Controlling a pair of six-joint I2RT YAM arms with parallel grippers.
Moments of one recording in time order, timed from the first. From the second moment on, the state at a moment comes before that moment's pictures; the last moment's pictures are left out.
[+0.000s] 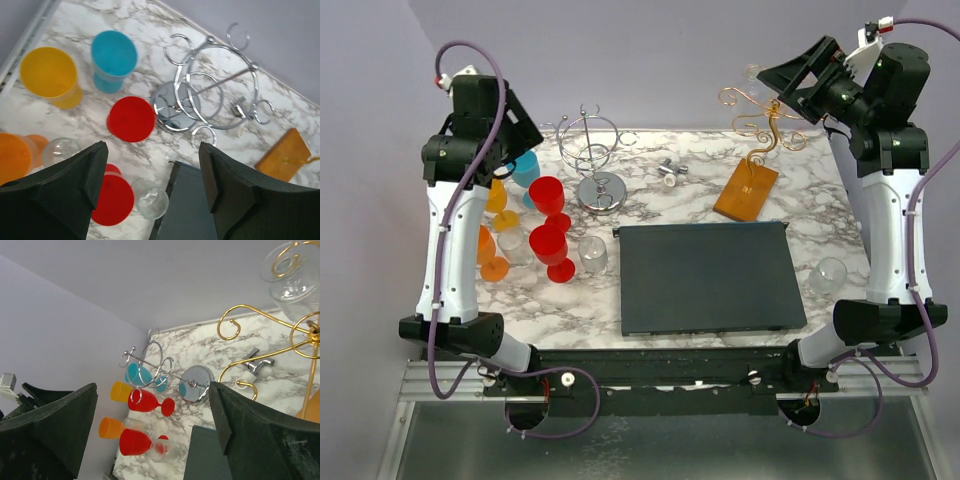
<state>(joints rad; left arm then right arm) -0.05 1.47 2.01 -1.14 -0.22 -0.55 0.00 1.54 2.01 -0.59 -0.53 0.71</state>
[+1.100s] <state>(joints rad) -0.59 1.73 2.00 -0.62 -0.02 -0.68 -0.33 1.66 2.12 -0.61 -0.48 0.70</state>
